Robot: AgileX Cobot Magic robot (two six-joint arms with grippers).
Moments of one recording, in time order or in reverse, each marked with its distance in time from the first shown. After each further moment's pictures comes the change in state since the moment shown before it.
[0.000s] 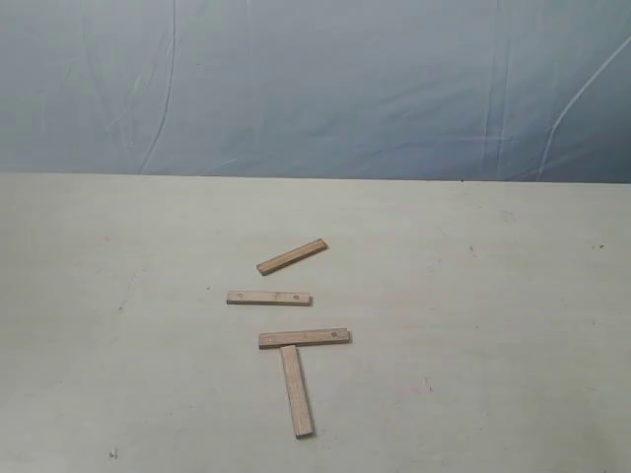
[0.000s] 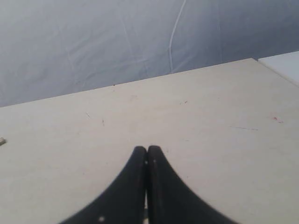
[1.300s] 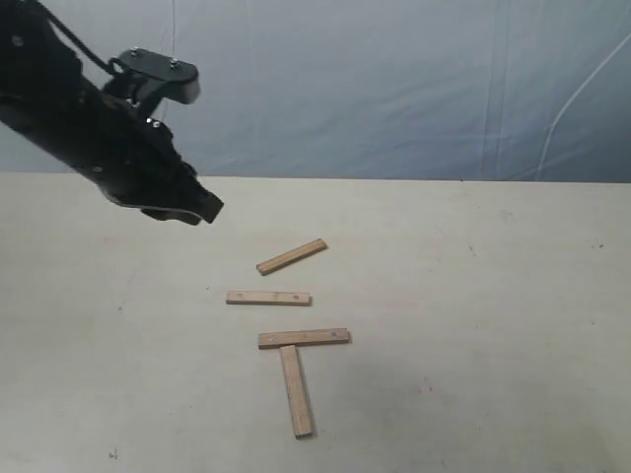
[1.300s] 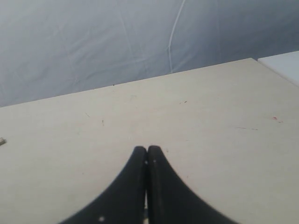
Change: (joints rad) left arm -0.285 1.597 -1.281 -0.308 1.254 0.588; right arm 0.000 0.000 0.000 0.002 0.000 0.000
